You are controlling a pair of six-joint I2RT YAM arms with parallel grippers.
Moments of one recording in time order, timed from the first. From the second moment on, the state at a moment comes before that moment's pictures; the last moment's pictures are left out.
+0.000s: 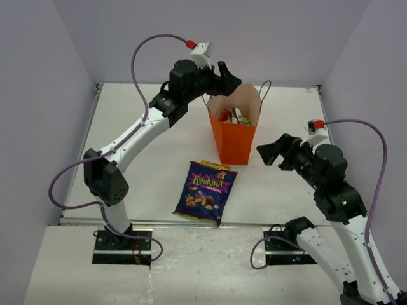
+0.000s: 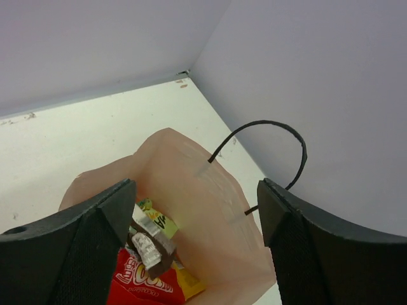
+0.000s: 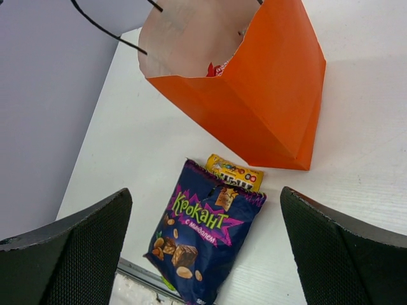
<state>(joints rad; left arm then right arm) -0.62 1.81 1.80 -0.06 0.17 -0.49 0.35 0.62 0.96 -0.62 -0.08 0.57</state>
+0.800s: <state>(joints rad) -0.62 1.06 1.19 -0.21 0.01 -0.46 0.37 0.52 0.43 -0.41 -0.34 0.78</state>
